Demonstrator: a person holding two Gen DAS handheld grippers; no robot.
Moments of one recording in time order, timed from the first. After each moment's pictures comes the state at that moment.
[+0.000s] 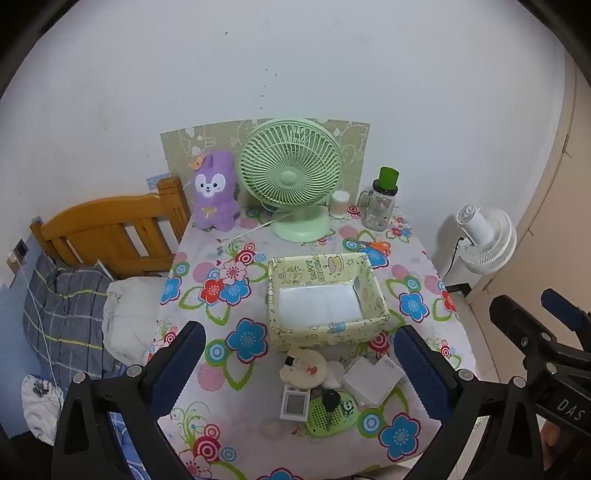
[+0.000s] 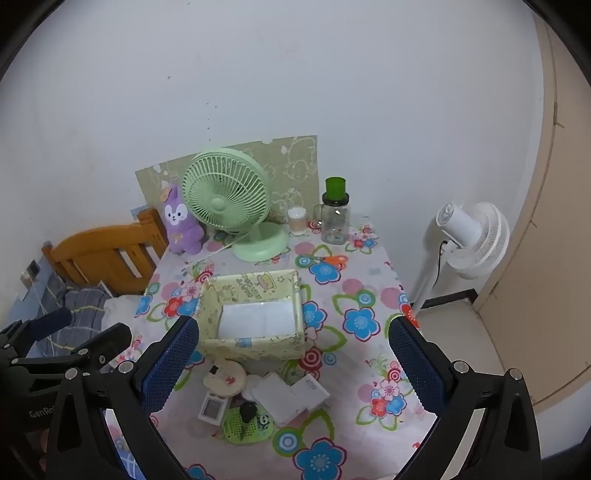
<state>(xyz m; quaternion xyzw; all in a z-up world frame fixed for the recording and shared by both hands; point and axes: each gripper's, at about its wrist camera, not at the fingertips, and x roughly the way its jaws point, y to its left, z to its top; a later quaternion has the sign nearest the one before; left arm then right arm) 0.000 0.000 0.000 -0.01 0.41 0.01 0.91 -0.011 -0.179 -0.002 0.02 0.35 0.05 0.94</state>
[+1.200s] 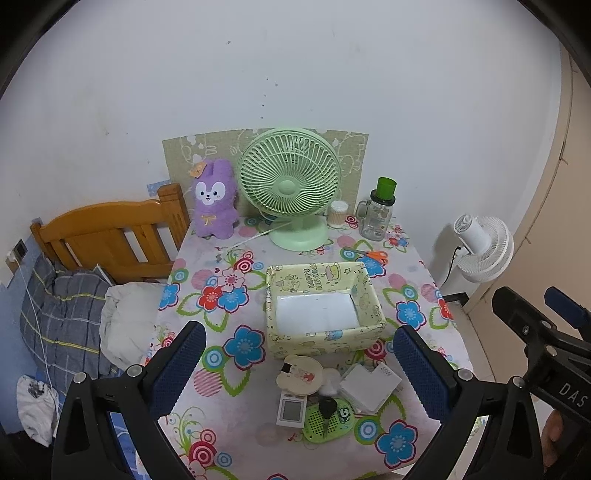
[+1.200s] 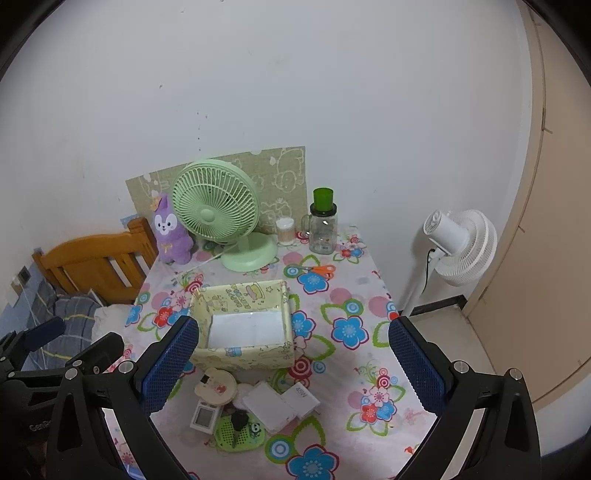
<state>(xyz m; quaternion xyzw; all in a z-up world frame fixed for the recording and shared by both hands) -0.006 -0.005 0.001 -0.02 0.38 0.01 0.92 -0.014 -0.184 0.006 0.03 0.32 0.03 0.95</state>
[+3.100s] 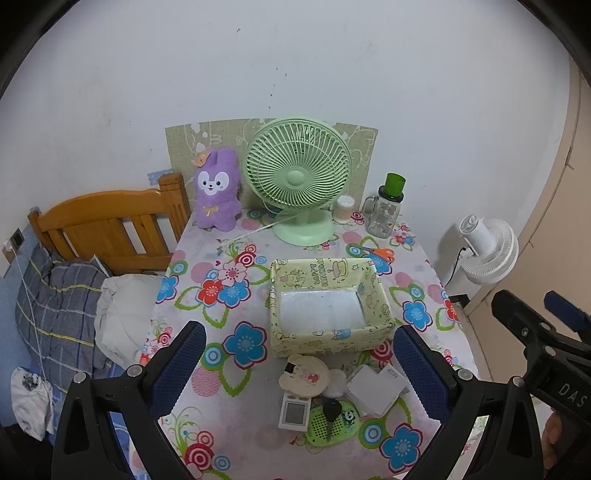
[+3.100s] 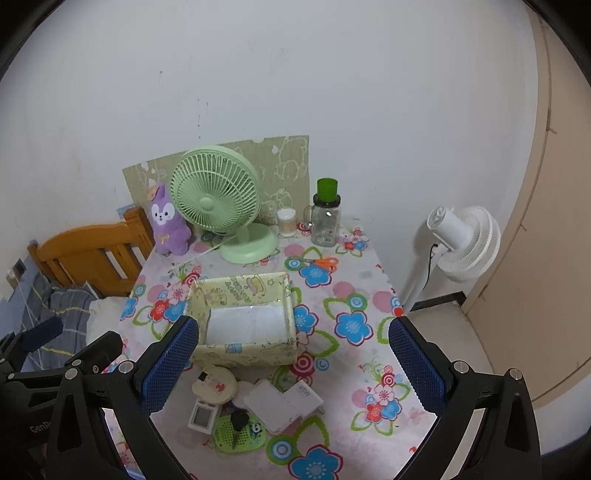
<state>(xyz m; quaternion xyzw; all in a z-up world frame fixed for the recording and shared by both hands) 0.002 0.014 -0.018 -0.05 0.39 0.01 0.92 0.003 -0.171 -0.012 0.02 0.34 0.03 0.94</state>
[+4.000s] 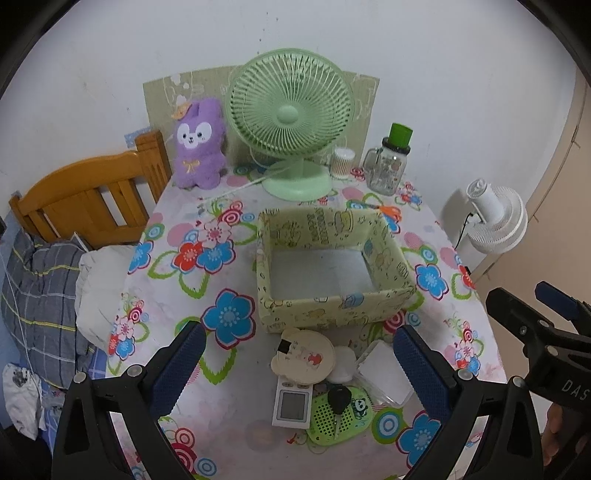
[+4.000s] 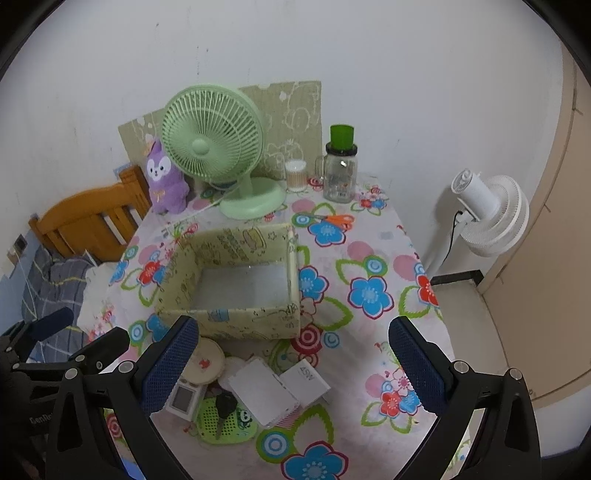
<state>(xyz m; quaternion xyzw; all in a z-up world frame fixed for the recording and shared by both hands) 0.036 0.011 -0.099 -0.04 0.45 -0.01 0.89 0.039 -0.173 -0.095 0.01 0.40 0.06 0.91</state>
